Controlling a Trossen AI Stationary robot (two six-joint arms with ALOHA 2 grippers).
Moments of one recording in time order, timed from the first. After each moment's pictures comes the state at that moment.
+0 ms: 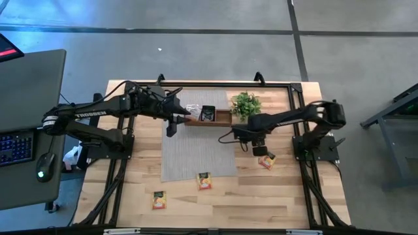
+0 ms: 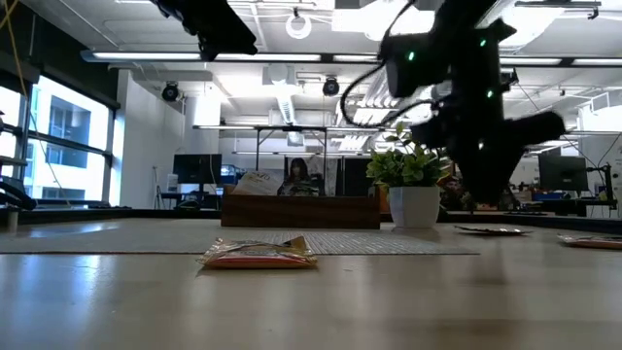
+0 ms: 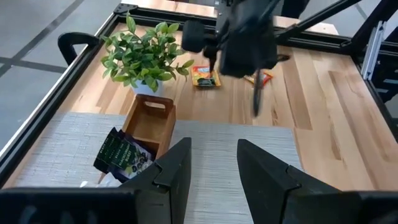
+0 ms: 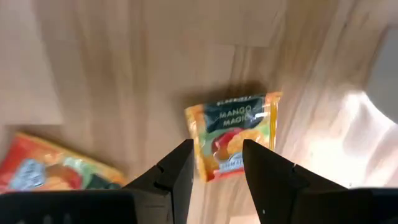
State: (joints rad) left arm 0.22 1.08 1.00 -0.41 0.12 0.00; right arm -0.05 1.67 1.03 -1.03 0.19 -0.11
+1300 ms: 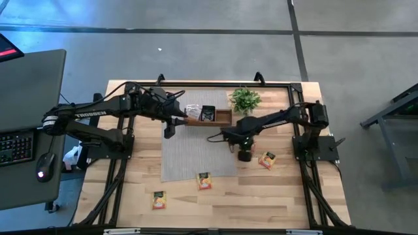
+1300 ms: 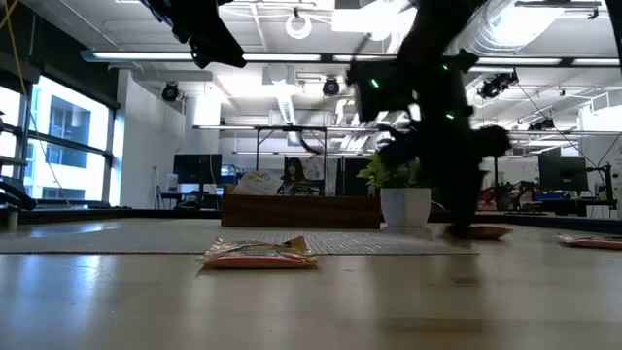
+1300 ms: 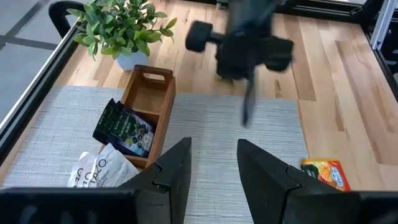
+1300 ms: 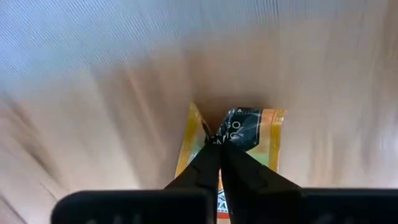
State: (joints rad) left arm 0.22 1.08 1.00 -0.52 0.12 0.02; right arm -0.05 1.86 1.13 -0.89 -0.04 0.14
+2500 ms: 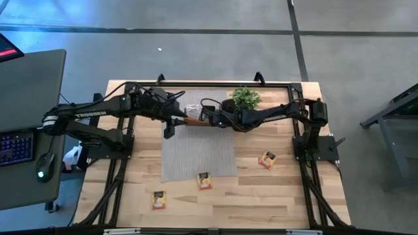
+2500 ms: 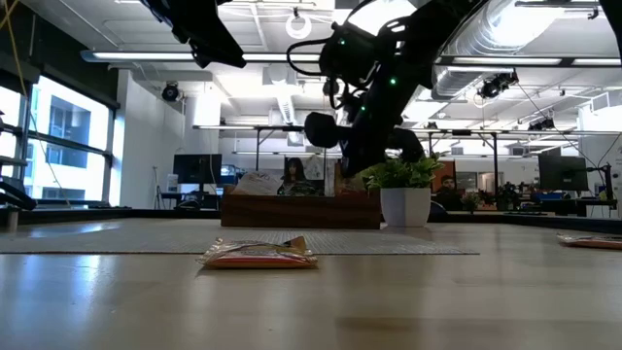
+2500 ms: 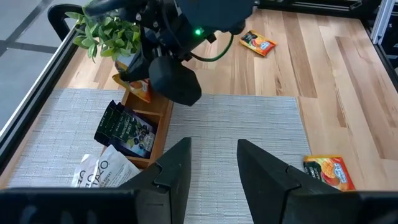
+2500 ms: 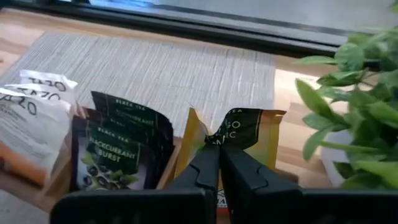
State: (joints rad) left arm 0.22 1.08 1.00 -0.52 0.12 0.05; right arm -0.14 1.86 1.16 -0.24 0.73 0.92
